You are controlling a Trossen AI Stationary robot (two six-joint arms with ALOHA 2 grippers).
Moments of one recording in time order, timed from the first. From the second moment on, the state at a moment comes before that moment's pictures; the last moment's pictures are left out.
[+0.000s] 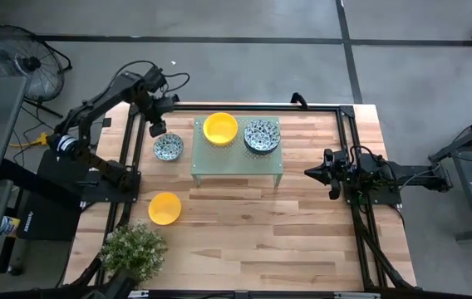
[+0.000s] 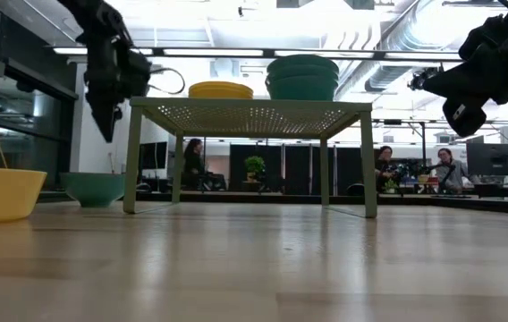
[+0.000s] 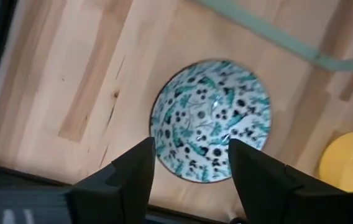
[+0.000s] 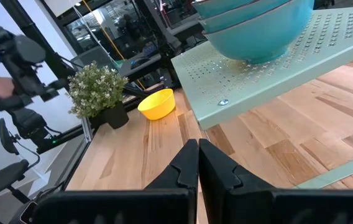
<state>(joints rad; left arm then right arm) 1.06 1.44 1.21 -1.26 0.22 0.65 0.01 0.01 0.07 -0.14 0.05 0.46</state>
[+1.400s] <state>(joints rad) 1.02 1.61 1.04 -1.05 0.05 0.41 0.01 0.01 0.07 -0.14 0.05 0.46</state>
